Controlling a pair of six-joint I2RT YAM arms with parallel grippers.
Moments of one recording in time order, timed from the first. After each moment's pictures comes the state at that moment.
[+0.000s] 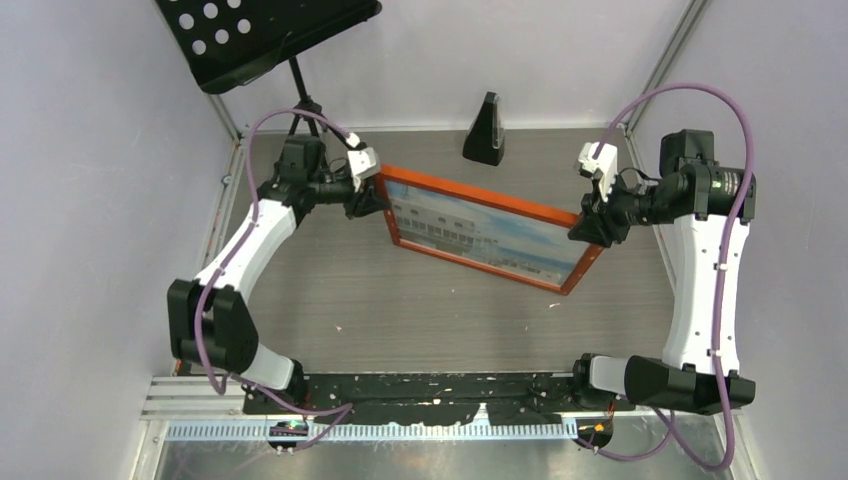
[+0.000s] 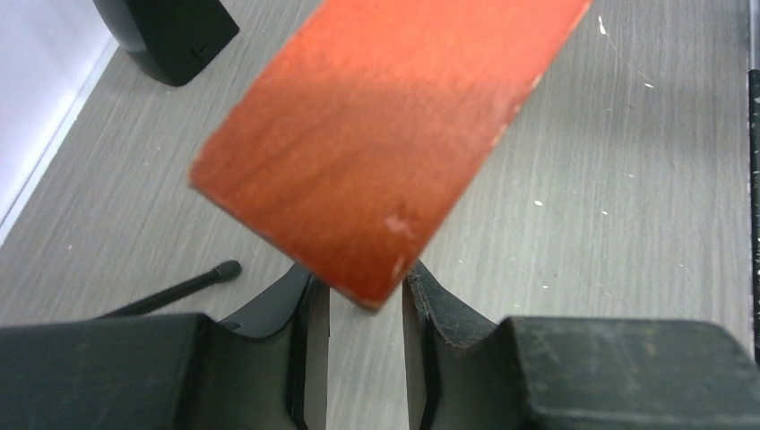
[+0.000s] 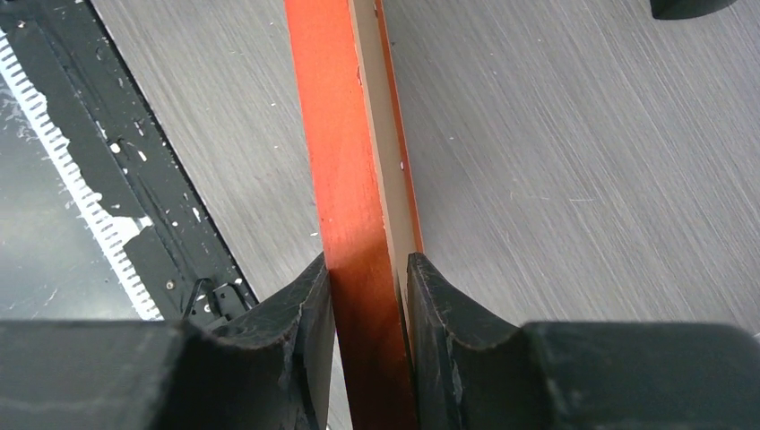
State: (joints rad) left arm -0.22 1.54 1.28 -0.39 0.98 0.65; right arm -0.18 1.28 1.72 -1.57 -0.79 -1.03
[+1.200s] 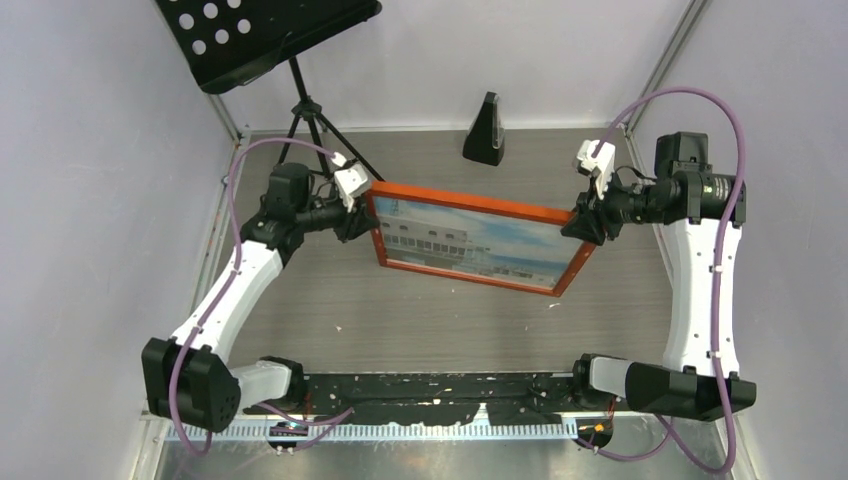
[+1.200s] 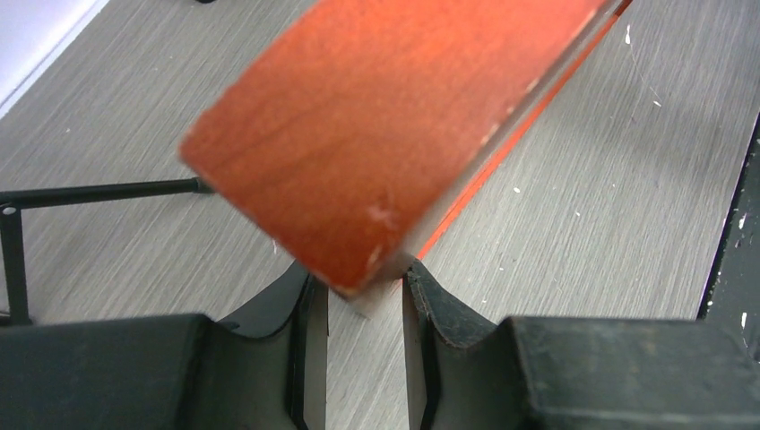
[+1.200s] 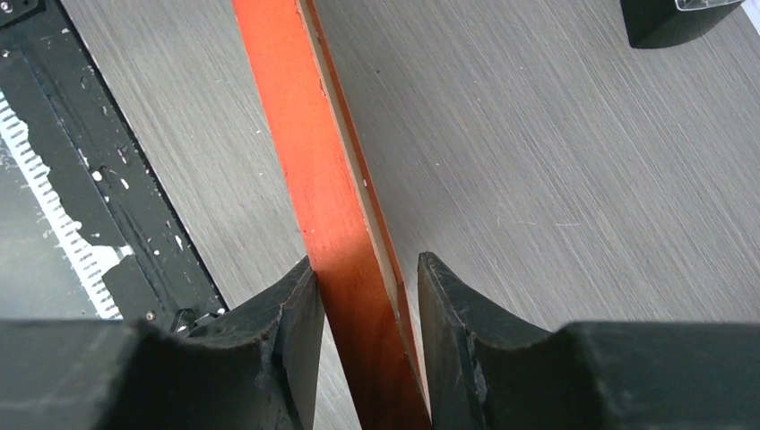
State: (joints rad) left arm -0.25 1.19 0.99 -0.33 0.76 0.42; right arm -0.16 1.24 1.61 -1.44 -0.82 -0.98
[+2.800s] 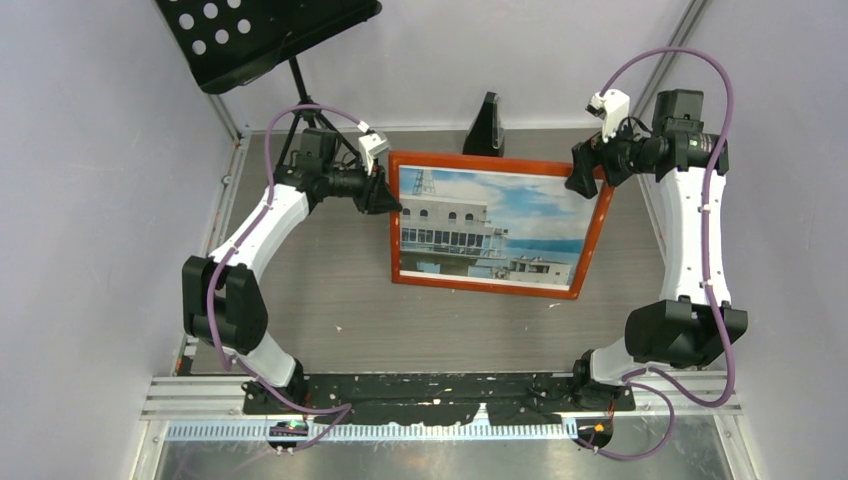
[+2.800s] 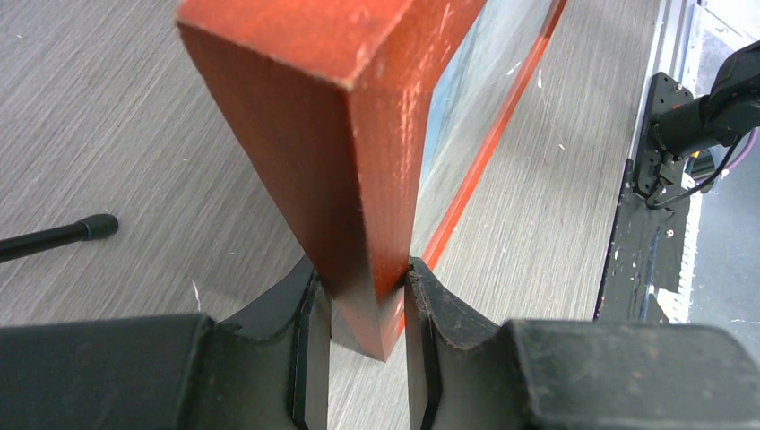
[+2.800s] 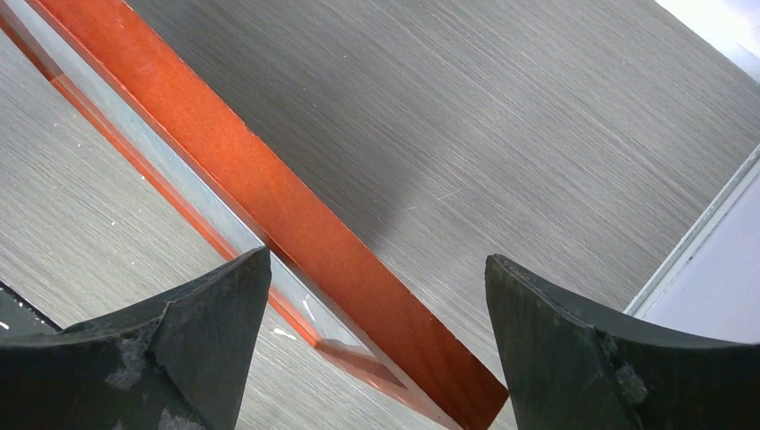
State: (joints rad) left arm -0.26 1.62 1.35 -0.47 0.91 0.29; right arm -0.18 1.50 1.75 -1.12 -0.59 -0.64
